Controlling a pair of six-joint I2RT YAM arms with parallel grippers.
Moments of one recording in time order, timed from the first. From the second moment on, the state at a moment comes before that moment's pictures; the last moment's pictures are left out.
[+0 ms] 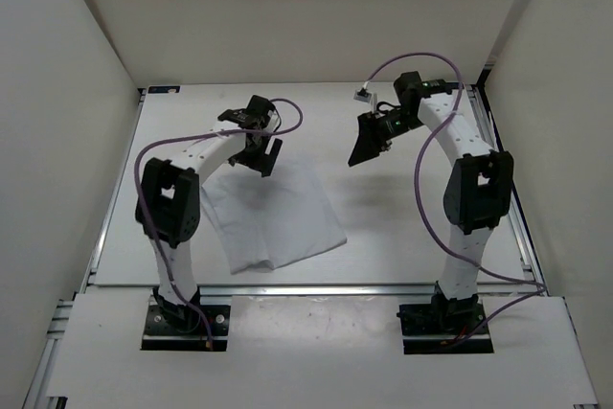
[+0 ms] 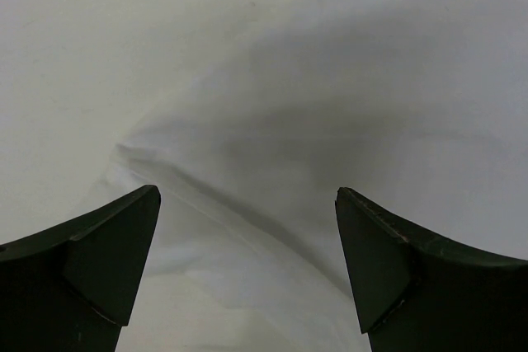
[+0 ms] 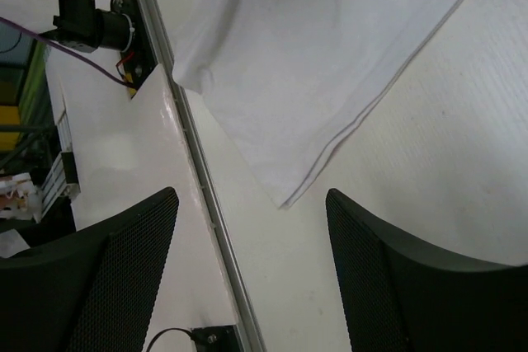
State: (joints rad) left arm -0.42 1.86 1.51 -0.84 -0.21 -0.04; right arm 0.24 2.02 1.84 -1.24 -1.05 -0.51
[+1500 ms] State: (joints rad) left arm -0.25 2.57 2.41 -0.81 0.14 -0.90; right arm -0.14 1.79 1.75 -1.29 -1.00 -0.48
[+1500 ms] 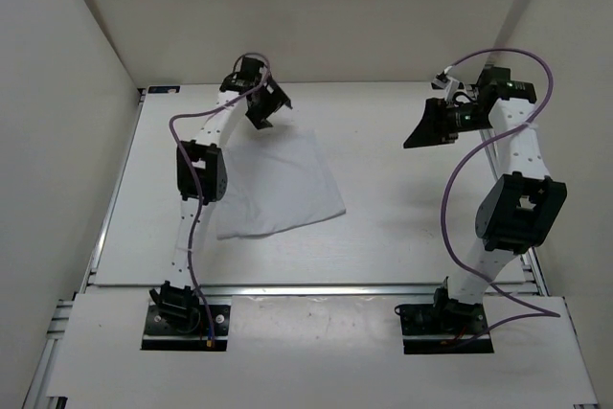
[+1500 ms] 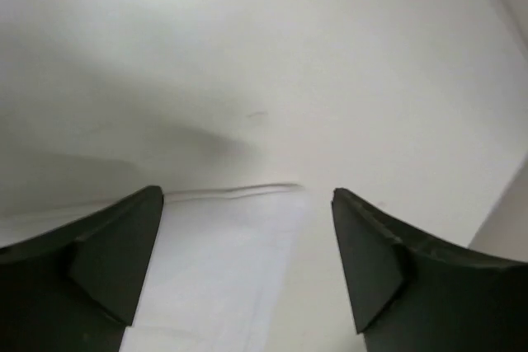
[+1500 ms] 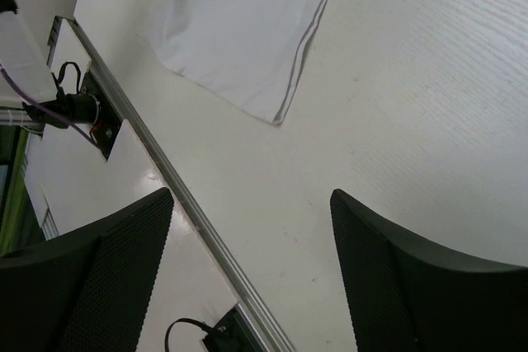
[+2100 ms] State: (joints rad) left arm -0.44 1.89 1.82 -0.95 -0.24 -0.33; right arm 0.29 1.93 1.75 -1.09 -0.78 -0.32
